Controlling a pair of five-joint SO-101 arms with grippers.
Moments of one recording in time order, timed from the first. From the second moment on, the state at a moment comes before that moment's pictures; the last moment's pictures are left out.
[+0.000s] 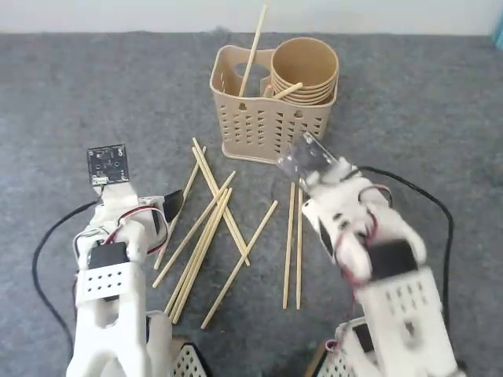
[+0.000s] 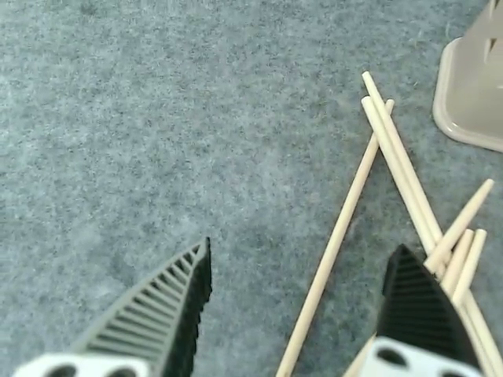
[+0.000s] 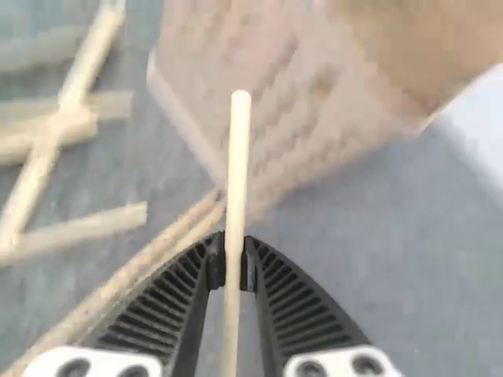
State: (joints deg) left arm -17.8 -49.6 76.0 35.8 3.3; right arm -20.3 -58.5 48.8 54.7 30.6
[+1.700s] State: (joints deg) left arm -17.8 -49.6 76.0 34.4 3.3; right arm -23.0 1.8 4.3 12.0 -10.1
